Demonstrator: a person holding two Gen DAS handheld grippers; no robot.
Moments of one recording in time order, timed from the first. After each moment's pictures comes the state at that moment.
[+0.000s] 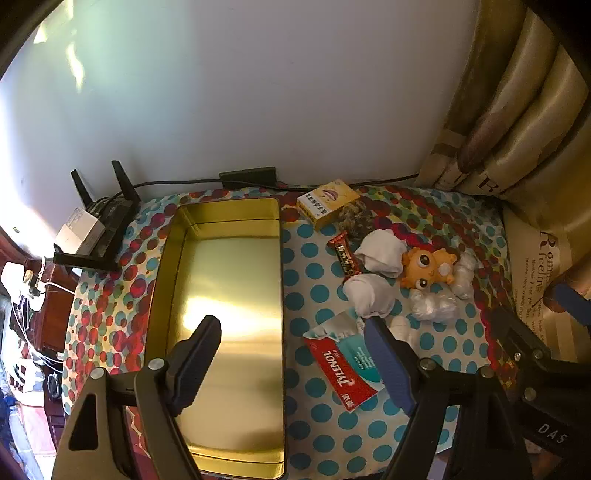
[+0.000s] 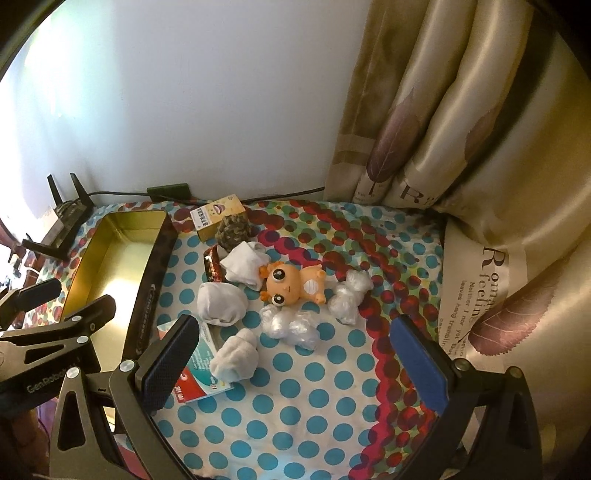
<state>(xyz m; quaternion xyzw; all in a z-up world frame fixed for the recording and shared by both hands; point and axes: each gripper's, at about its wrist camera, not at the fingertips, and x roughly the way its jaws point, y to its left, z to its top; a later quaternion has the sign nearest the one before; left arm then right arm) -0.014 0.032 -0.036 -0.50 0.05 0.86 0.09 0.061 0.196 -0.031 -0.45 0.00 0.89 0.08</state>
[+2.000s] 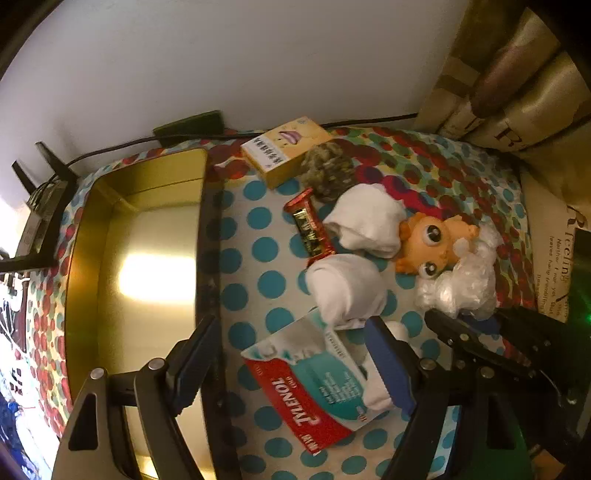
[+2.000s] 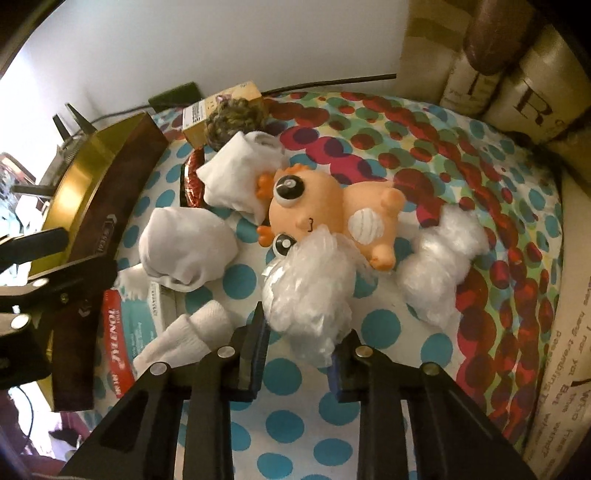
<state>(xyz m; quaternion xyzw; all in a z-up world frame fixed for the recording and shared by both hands) -0.066 0.095 -0.124 -0.58 0.08 0.81 0.12 -0.003 0.231 -0.178 -0.57 0.03 0.82 -0.07</state>
